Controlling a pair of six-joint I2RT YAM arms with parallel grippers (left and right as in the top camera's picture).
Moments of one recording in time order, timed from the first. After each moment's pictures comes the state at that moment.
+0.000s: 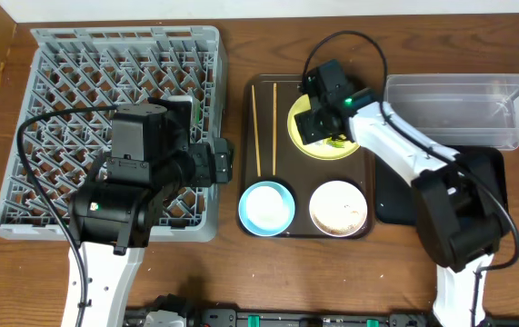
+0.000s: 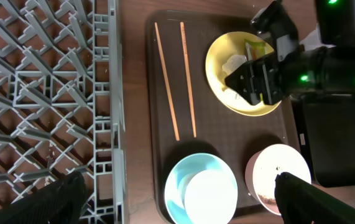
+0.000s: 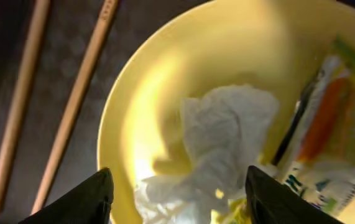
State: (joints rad) left arm -0.16 1.09 1.26 -1.02 0.18 -0.19; right arm 0.50 2.08 1.53 -0.56 -0.08 0.16
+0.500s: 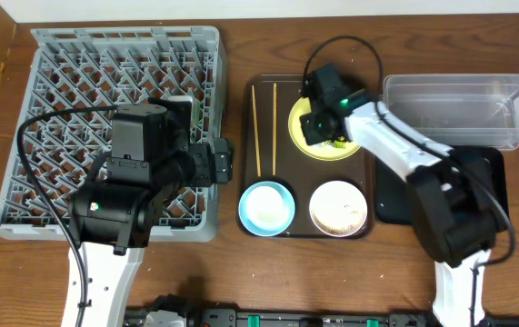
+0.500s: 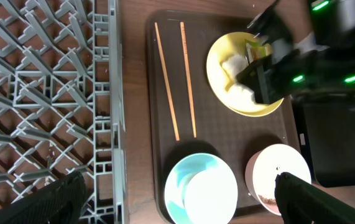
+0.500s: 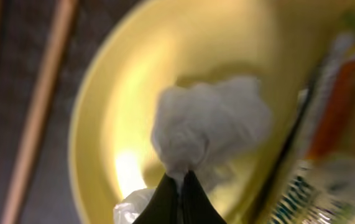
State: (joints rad) left arm -0.16 1.09 1.26 -1.02 0.18 -0.19; right arm 0.49 2.11 1.54 -0.58 -0.05 0.20
